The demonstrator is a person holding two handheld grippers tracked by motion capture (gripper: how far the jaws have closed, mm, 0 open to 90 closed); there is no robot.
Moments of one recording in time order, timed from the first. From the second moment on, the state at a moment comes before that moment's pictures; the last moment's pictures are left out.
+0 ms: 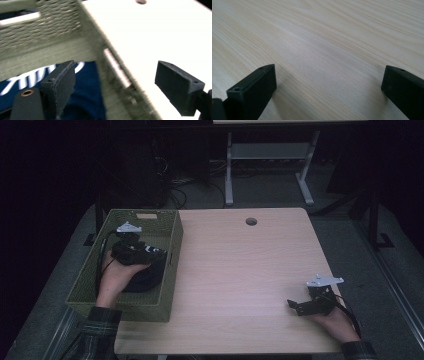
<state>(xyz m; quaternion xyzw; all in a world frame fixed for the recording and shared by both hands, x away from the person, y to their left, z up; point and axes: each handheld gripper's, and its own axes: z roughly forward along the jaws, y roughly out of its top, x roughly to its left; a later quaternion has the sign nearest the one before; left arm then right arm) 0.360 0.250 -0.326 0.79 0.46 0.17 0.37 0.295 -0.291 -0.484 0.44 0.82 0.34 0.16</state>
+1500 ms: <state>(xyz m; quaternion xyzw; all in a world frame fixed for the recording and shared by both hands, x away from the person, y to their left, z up) 0.318 0.093 -0.423 0.85 0.33 0.12 0.39 0.295 -0.291 -0.484 0.43 0.82 0.34 0.16</state>
